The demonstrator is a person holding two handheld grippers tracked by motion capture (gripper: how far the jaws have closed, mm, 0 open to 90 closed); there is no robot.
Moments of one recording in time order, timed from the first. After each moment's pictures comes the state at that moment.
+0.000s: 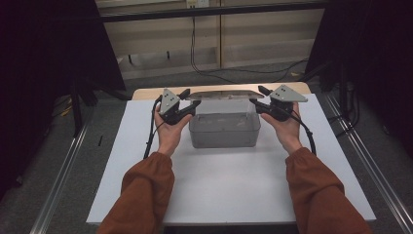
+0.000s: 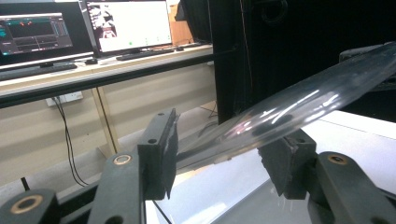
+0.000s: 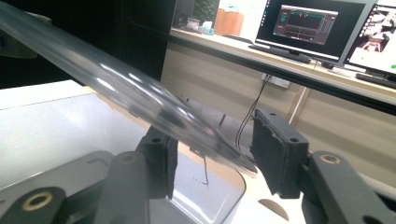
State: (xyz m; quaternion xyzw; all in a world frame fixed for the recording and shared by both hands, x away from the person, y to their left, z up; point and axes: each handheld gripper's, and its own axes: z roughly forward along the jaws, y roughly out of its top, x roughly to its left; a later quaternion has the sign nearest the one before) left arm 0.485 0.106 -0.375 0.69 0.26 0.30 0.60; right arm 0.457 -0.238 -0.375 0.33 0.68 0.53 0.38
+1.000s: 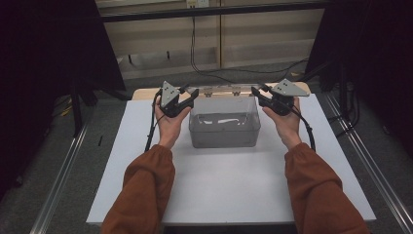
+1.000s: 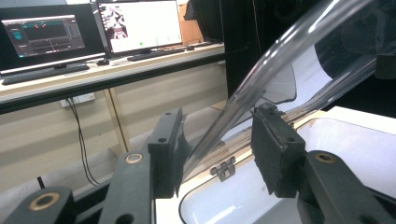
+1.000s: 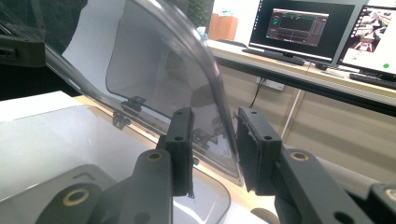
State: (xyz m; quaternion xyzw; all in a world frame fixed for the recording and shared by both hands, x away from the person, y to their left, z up) left arm 0.511 0.106 -0.373 0.69 0.27 0.32 0.59; right arm 0.473 -0.244 -0.372 0.34 0.67 0.54 0.38
